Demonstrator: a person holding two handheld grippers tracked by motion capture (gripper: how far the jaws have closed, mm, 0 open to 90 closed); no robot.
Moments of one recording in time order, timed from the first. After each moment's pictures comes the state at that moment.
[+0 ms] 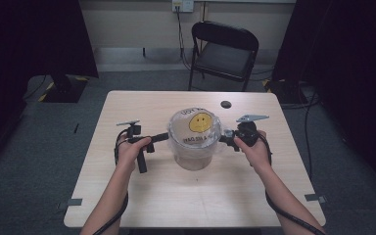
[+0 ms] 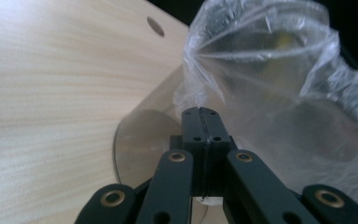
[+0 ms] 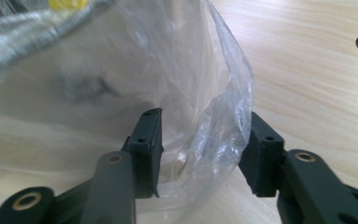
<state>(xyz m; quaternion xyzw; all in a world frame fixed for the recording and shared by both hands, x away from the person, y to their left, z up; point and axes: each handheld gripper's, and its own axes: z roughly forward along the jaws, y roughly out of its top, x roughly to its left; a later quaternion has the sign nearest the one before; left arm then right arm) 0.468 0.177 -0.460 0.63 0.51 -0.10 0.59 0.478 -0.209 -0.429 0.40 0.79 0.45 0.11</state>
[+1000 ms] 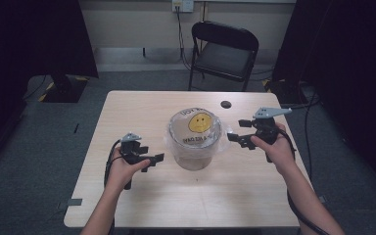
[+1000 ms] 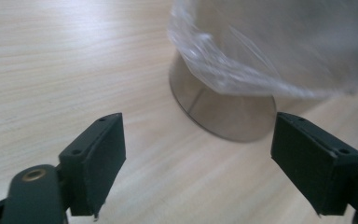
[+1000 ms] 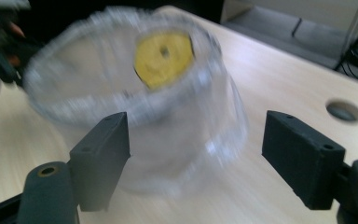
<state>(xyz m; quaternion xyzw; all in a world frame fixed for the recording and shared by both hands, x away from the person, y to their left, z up) 0.402 0.184 -0.445 0.76 0.46 0.07 0.46 0.444 -0.231 -0.353 0.31 0.81 0.48 0.14</state>
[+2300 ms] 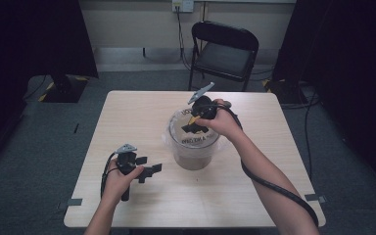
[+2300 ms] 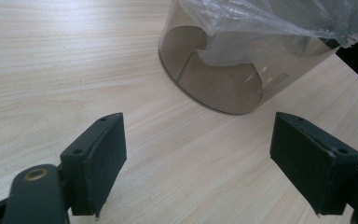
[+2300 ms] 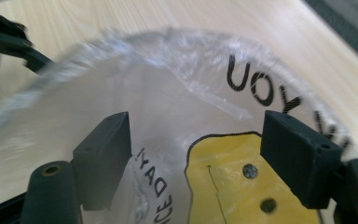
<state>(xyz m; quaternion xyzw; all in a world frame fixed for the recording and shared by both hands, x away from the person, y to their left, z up) 0.381 0.194 -0.465 0.74 0.47 0.04 0.48 0.517 -0.083 -0.346 0.20 0.91 0.34 0.09</state>
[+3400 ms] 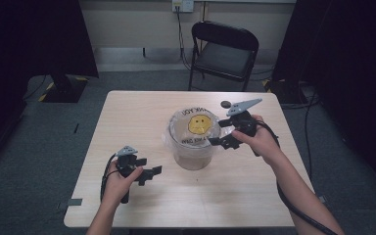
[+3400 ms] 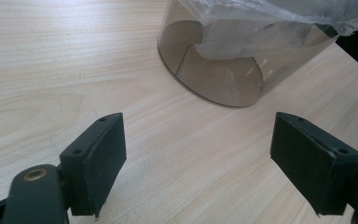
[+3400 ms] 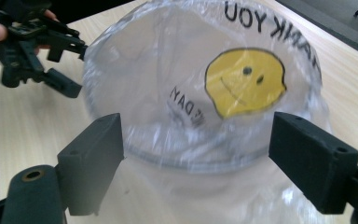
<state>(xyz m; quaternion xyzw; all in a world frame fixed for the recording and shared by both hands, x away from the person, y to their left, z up) 0.375 0.192 -0.466 0.74 0.47 0.05 0.47 0.449 -0.178 -0.339 0.24 0.87 0.42 0.08</state>
